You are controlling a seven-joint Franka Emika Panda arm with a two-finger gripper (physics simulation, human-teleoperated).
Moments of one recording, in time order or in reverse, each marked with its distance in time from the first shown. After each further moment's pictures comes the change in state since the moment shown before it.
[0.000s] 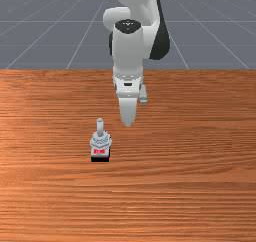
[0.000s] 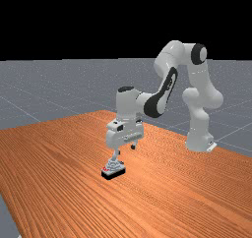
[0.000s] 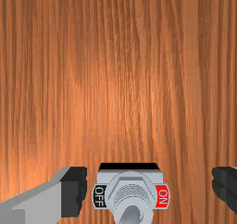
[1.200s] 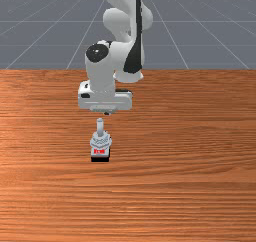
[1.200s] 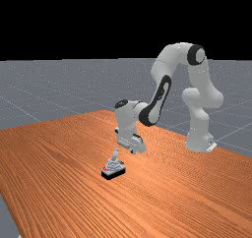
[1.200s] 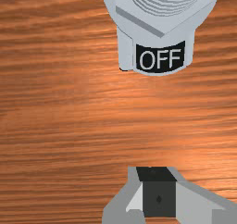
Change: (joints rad) arm 0.048 -0.007 -0.212 -0.237 0.094 -0.039 1.399
